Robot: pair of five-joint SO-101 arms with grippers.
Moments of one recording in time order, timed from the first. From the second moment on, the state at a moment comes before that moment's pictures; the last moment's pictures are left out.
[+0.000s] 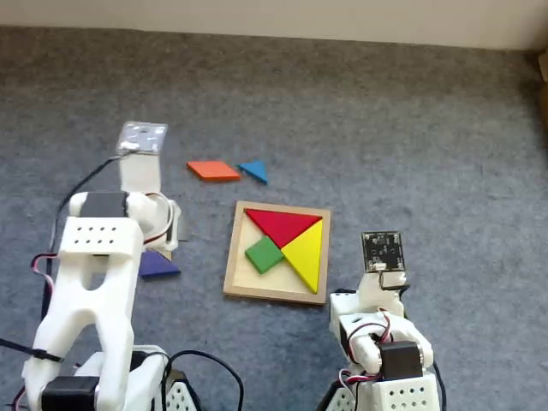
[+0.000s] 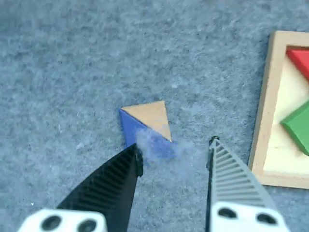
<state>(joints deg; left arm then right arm) -8.3 -27.6 40.6 71.3 4.2 -12.5 -104.3 96.0 71.3 -1.0</state>
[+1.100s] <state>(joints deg) -10.6 -7.5 43.4 60.8 23.9 -12.5 -104.3 96.0 71.3 -1.0</state>
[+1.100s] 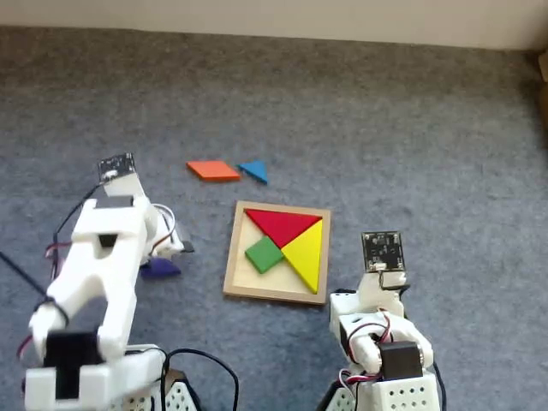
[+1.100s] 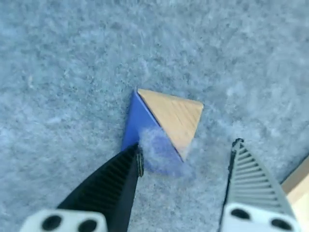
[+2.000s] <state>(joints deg) -7.1 13.0 17.4 68.3 24.0 -12.5 -104.3 96.0 71.3 -1.0</state>
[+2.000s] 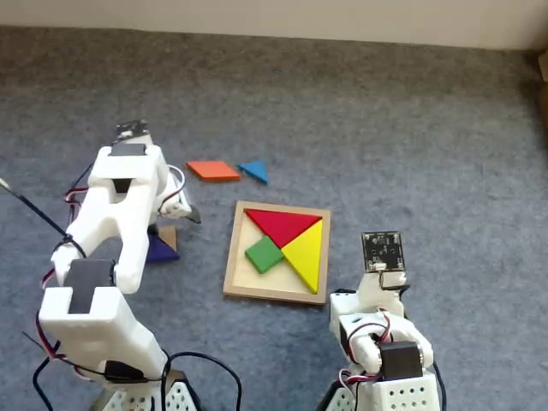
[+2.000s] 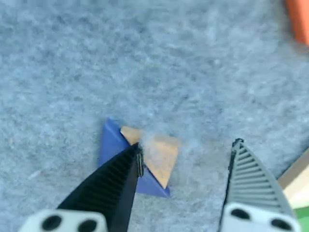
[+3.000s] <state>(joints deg) -6.2 11.7 21.4 70.5 27.5 -12.5 -104.3 96.0 71.3 -1.0</state>
